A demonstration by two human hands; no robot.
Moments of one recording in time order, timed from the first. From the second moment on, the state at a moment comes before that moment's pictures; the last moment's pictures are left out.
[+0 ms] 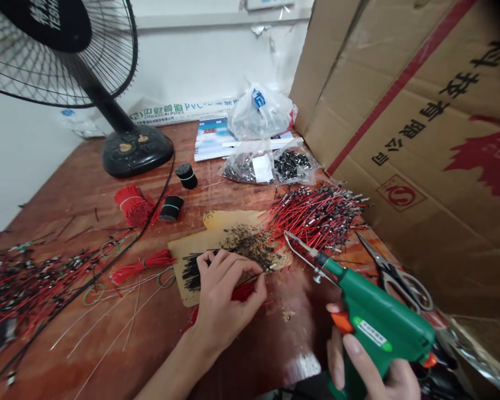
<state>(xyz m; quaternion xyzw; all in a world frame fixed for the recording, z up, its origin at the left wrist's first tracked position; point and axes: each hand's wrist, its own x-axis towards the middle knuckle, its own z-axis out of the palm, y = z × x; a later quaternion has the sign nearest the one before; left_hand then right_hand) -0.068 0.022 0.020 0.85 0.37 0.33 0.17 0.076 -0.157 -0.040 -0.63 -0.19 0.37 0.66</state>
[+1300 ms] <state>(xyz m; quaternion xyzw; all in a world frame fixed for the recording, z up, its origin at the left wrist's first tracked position) -0.070 0.036 0.013 0.91 0.36 0.17 0.10 0.068 -0.154 -0.026 -0.58 -0.28 0.31 0.70</state>
